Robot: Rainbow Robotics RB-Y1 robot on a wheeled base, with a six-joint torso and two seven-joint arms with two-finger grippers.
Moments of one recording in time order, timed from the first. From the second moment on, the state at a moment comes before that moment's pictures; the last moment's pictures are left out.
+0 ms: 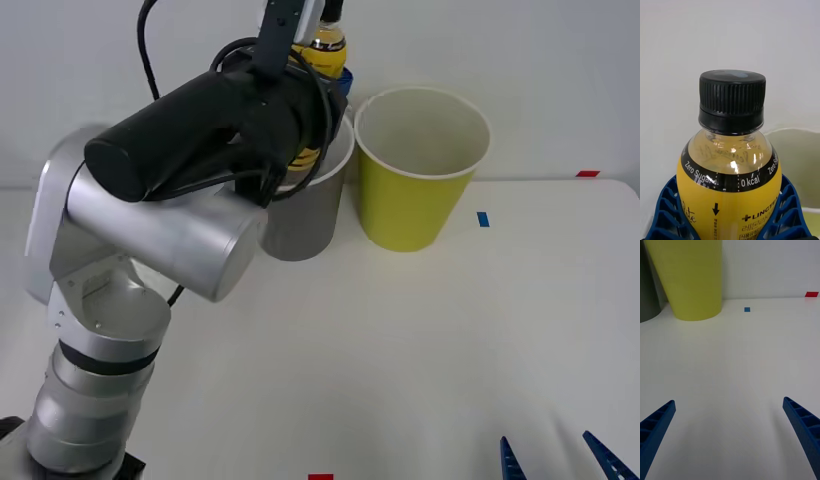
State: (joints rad) right arm 0.97 -0.35 0.19 -1.97 -0.03 -0.45 1.38; left arm -0.55 0.13 -0.32 -2.17 0.00 1.08 -1.48
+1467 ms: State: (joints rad) right arm 0.97 -0.35 0.19 -1.97 -0.03 -0.45 1.38; left arm -0.86 -0.02 -0.33 -1.58 0.19 0.67 -1.47
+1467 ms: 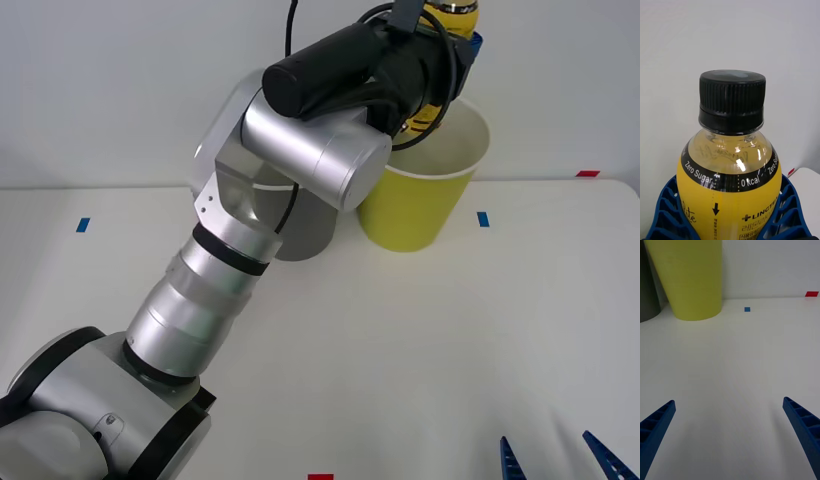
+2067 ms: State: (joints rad) right arm 0.97 -0.35 0.19 -1.97 -0.03 -0.45 1.38; left arm -0.86 -0.02 -0.34 -1.43 0.19 0.47 -1.47
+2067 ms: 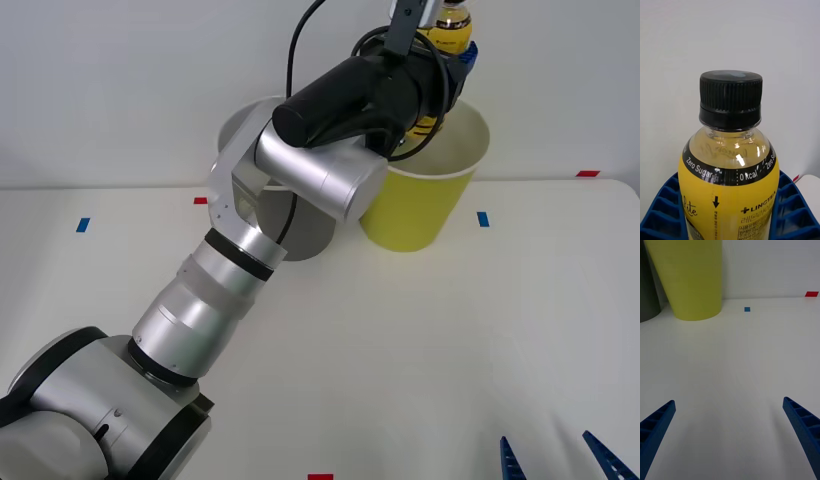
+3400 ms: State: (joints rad) right arm 0.97 -0.35 0.19 -1.97 -0.03 -0.45 1.38; left arm -0.29 0.16 -0.40 -1.98 0.15 0.44 -1.46
